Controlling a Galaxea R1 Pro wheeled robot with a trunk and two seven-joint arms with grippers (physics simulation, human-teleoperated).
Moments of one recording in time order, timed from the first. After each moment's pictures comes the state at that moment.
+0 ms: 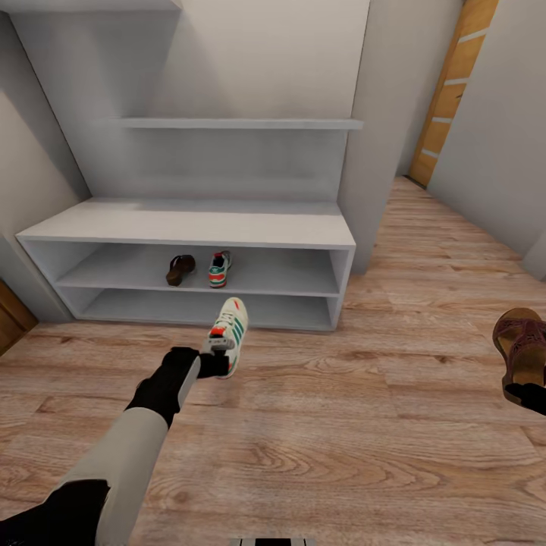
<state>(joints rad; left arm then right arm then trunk) -0.87 -0.11 0.09 -0.67 -0.08 0.70 -0.14 -0.51 -0.32 -0.71 -1.38 0.09 1.04 0.24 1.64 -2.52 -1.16</state>
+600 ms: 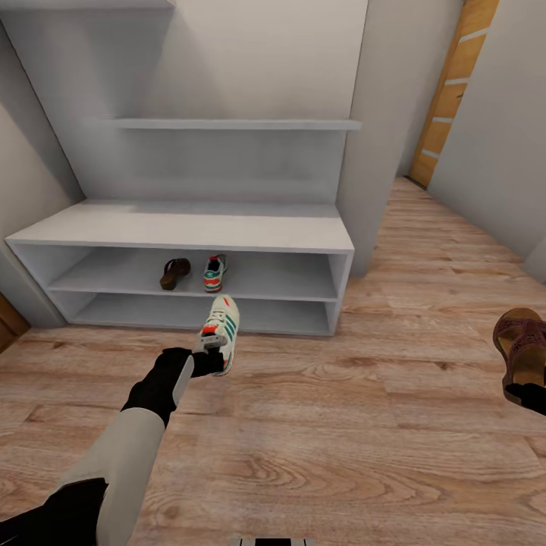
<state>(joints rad) -0.87 -0.11 0.19 -0.67 -0.08 0.67 -0.13 -0.51 -0.32 -0.72 -1.38 0.09 1.04 0.24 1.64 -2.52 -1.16</state>
